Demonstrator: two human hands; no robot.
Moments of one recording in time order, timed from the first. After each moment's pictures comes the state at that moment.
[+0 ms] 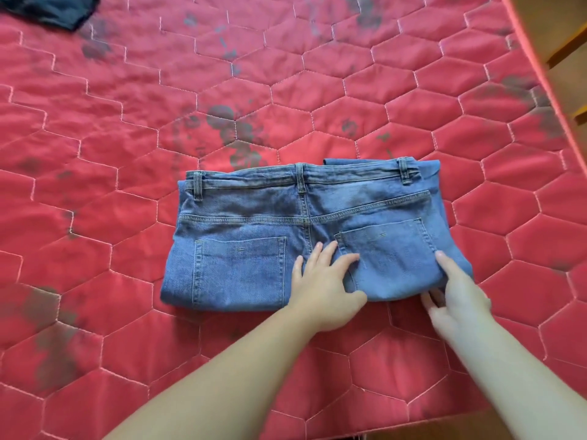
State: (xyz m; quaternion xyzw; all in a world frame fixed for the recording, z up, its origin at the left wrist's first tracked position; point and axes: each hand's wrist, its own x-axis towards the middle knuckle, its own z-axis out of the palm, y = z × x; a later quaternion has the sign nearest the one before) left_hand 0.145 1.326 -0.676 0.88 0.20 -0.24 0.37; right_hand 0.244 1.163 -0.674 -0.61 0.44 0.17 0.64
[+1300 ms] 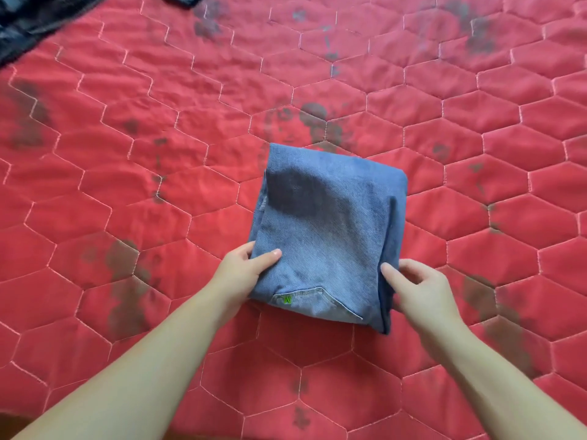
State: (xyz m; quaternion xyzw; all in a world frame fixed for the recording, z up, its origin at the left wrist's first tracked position) left_hand 0.028 1.489 -0.678 0.46 0.50 0.02 0.73; right_hand 0.187 1.291 -0.648 -0.83 -0.01 0.35 0.43
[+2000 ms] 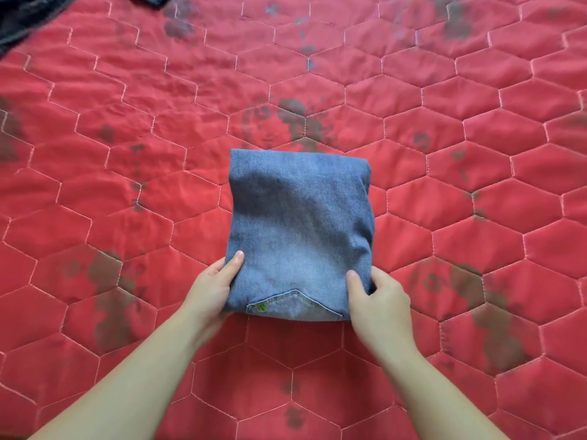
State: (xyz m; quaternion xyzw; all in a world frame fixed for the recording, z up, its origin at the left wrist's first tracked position) left_hand 0.009 1.484 -0.693 0.35 0.51 0.06 0.78; right_hand 0.146 1.304 -0.643 -0.90 -0.05 0.27 0.34
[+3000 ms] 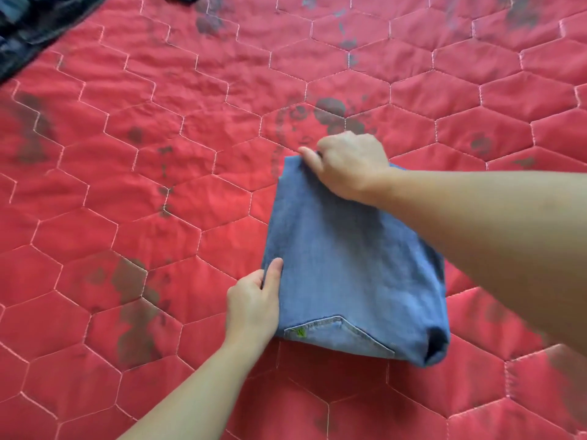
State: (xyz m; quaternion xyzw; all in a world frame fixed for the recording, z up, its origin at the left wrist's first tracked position) left_hand 0.020 1.480 -0.705 0.72 0.55 0.06 0.41; right_hand 0.263 1.505 -0.674 -0.85 -0.51 0.09 0.05
